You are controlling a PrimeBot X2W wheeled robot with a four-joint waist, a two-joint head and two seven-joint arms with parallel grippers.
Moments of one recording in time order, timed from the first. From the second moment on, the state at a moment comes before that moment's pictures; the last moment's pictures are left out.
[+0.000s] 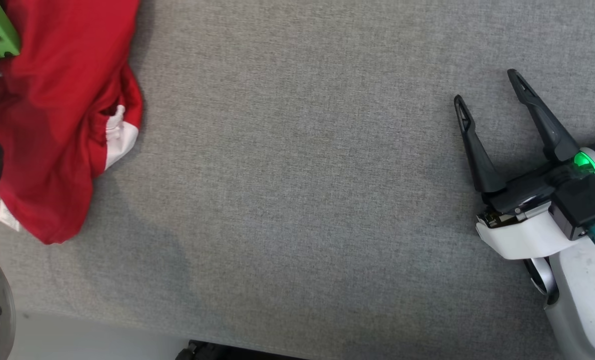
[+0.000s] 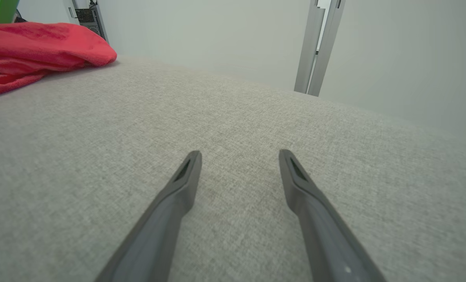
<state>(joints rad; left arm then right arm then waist) -1.30 0.31 0.00 1.17 -0.17 -0.12 0.07 -0.29 -0.30 0.16 -0.10 -0.03 0.13 -0.28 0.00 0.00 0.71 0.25</state>
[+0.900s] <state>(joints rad) -1.39 0.38 -0.13 1.05 -0.12 -0.12 -0.22 -0.28 -0.19 0.20 0.01 -0.01 0.13 -0.27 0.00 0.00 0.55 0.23</state>
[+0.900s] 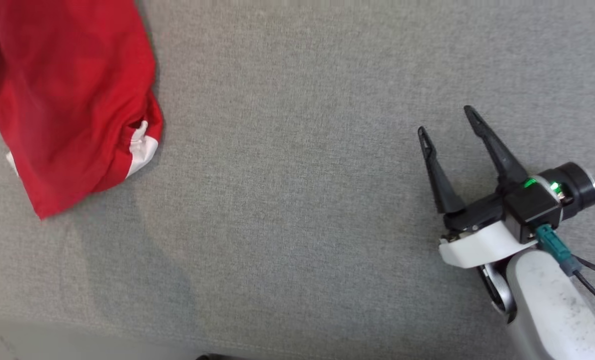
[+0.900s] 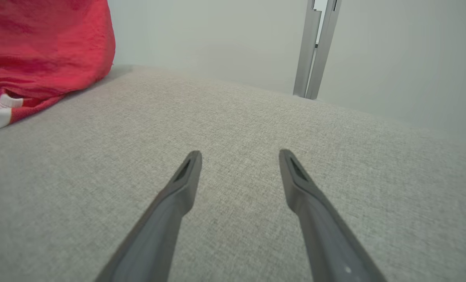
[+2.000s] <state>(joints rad) -1.19 0.27 -0.65 0.41 -0.43 -0.13 -0.03 -0.19 -0.05 0.12 -0.04 0.10 0.13 -0.26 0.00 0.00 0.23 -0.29</state>
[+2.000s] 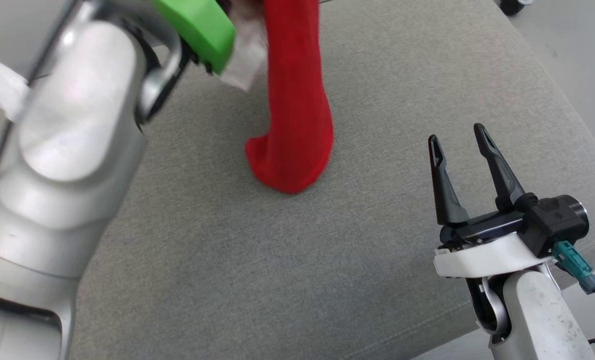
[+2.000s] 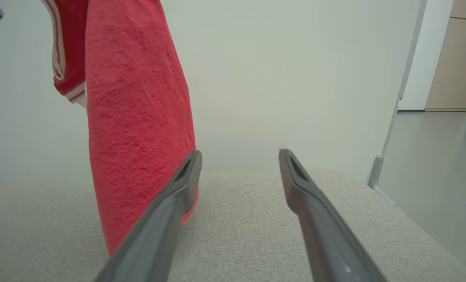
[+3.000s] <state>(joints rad) -0.57 0.16 -0.75 0.41 -0.35 0.00 -0.26 -0.18 -0.05 0.19 0.01 0.05 0.13 -0.26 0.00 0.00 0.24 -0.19</state>
